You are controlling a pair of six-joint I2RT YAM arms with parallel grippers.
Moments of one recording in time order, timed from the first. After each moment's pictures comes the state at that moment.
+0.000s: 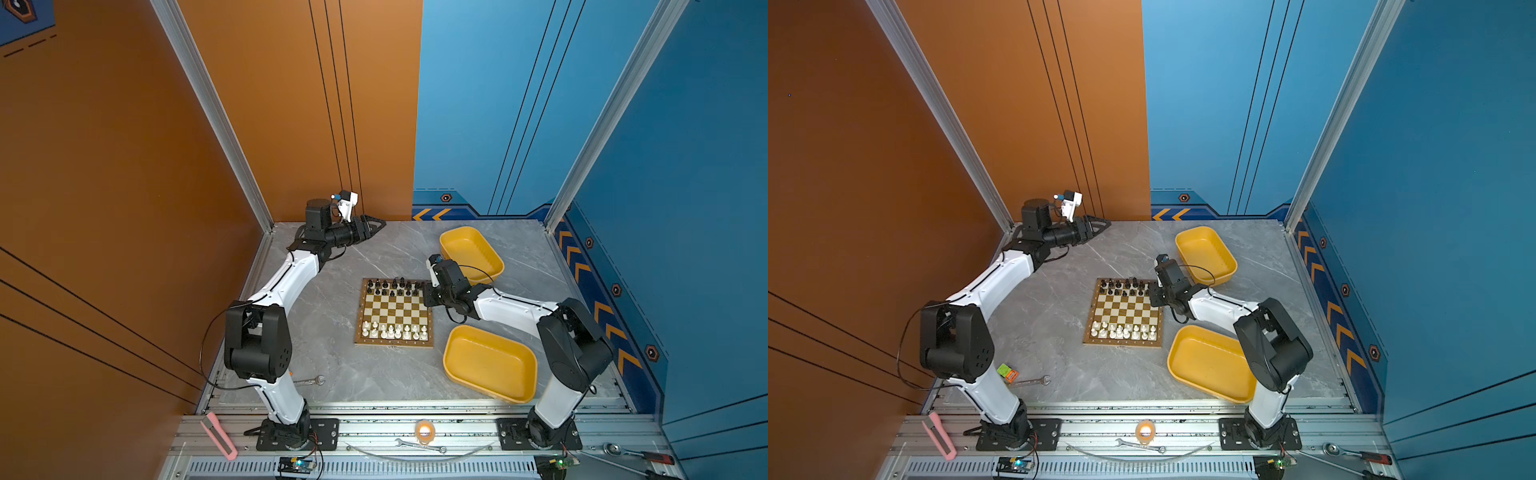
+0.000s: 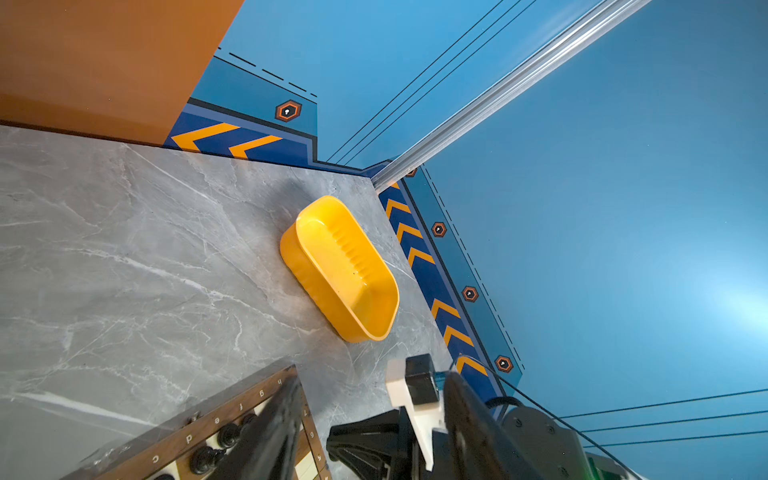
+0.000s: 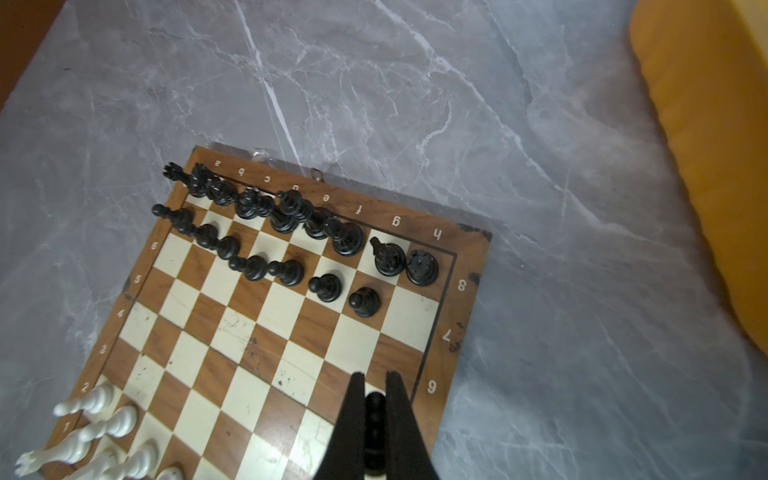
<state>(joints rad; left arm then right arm) -0.15 1.73 1.43 -0.03 0.81 -0.63 0.61 1.76 1.06 -0.09 0.02 0.37</state>
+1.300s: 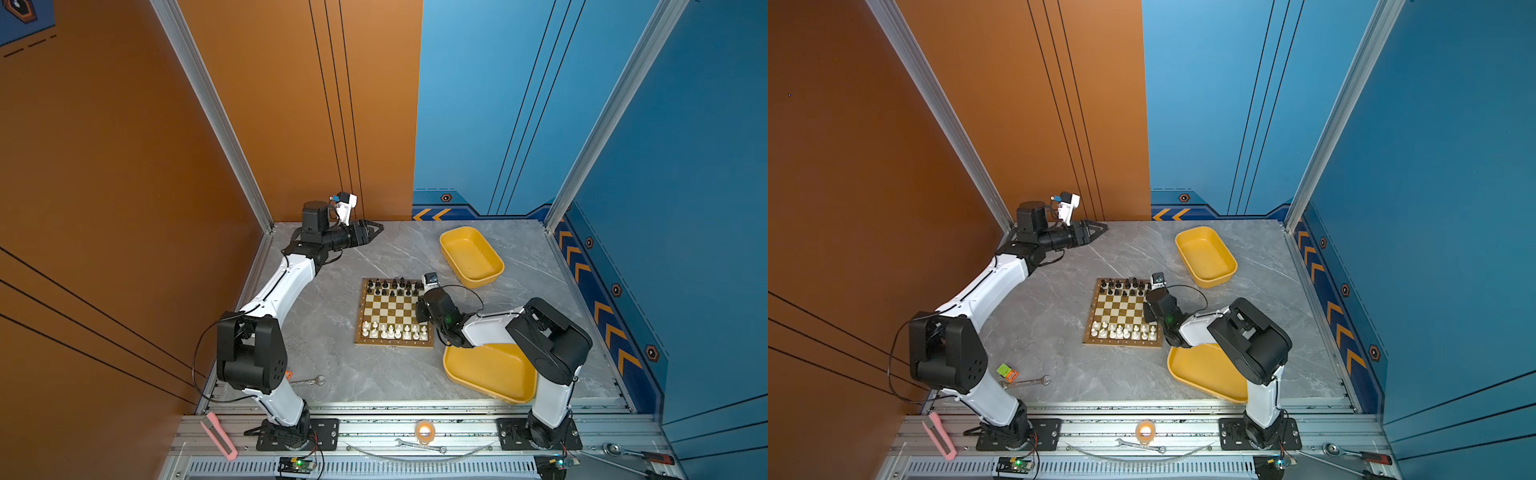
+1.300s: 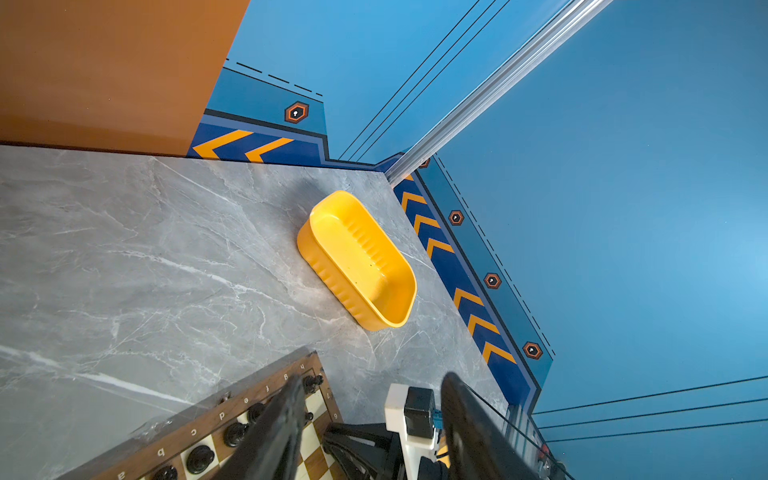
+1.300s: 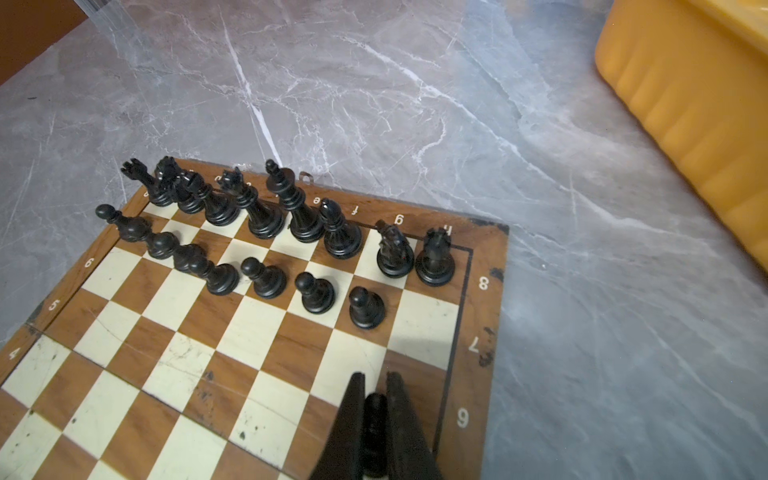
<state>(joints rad) -0.15 1.66 1.39 -0.11 0.77 -0.51 0.75 1.86 0.82 0.44 0.30 0.39</state>
